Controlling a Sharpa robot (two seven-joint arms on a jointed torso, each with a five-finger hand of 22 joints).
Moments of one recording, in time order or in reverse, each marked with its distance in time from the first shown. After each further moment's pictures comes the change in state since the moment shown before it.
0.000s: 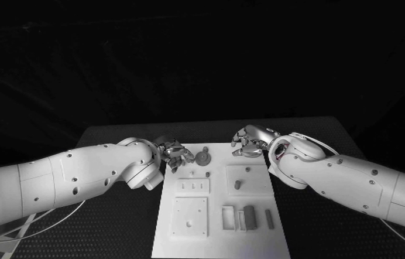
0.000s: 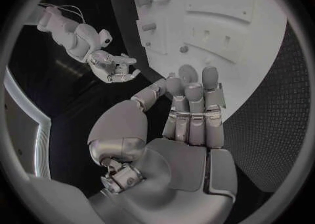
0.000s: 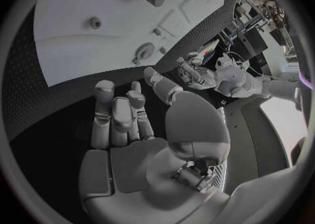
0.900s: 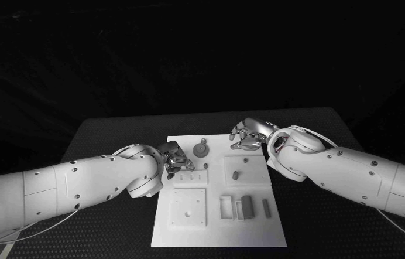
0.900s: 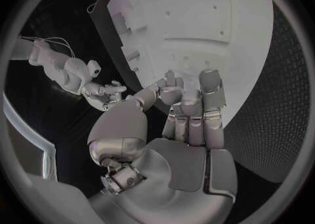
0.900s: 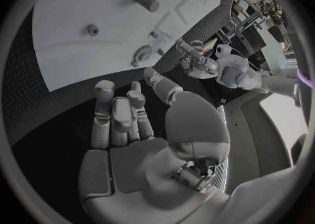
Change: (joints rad) left arm -0.077 0.014 0.000 0.047 -0.258 0.005 -0.090; left_hand 0.006 -0.002 -0.001 0.011 0.005 0.003 -0.017 -0.022 0.000 0.038 -0.038 0.172 0.066 0.074 -0.015 0.201 -0.066 0.000 0.181 -0.031 0.077 0.045; right arm -0.009 -0.017 0.000 0.020 0.021 0.000 0.007; right_hand 0.000 0.000 0.000 0.000 0.000 0.000 0.000 0.000 0.000 0.003 0.000 0.000 -0.002 0.000 0.000 -0.004 -0.006 0.000 0.004 -0.001 0.000 0.000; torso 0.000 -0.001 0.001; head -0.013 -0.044
